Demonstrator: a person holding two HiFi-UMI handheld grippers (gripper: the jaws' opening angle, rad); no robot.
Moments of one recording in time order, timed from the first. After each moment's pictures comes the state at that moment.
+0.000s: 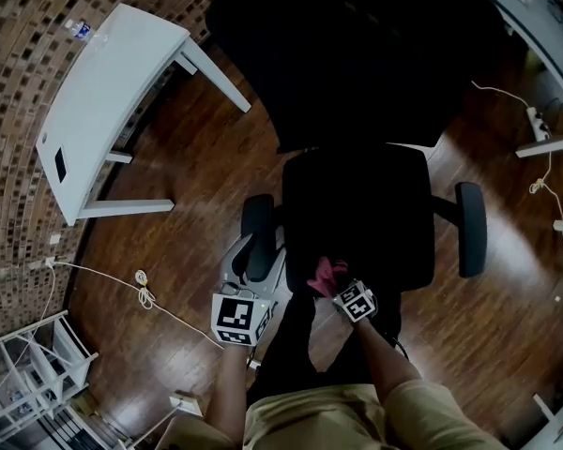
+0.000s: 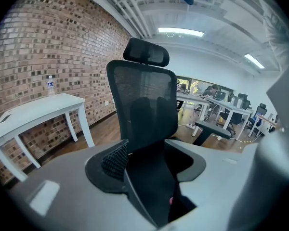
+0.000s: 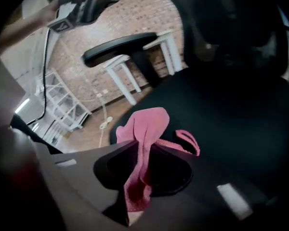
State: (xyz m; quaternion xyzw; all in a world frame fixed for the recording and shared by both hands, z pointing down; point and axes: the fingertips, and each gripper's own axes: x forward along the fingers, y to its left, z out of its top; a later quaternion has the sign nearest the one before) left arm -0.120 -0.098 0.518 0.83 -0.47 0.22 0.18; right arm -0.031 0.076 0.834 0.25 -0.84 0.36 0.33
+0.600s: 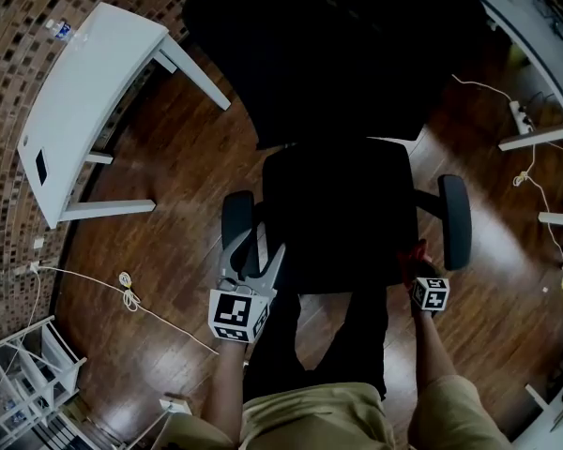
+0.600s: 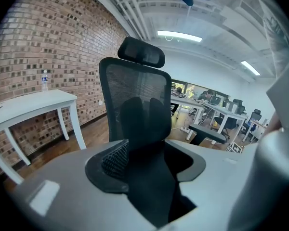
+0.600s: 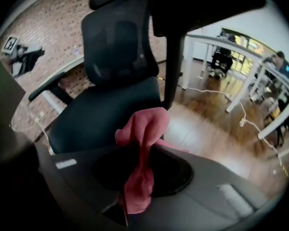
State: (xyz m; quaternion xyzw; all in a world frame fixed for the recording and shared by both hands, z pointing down) left arm -0.085 -0.098 0.525 0.85 -0.45 0.19 0.19; right arm 0.317 0.055 0.810 0.56 -0.65 0.38 0.33
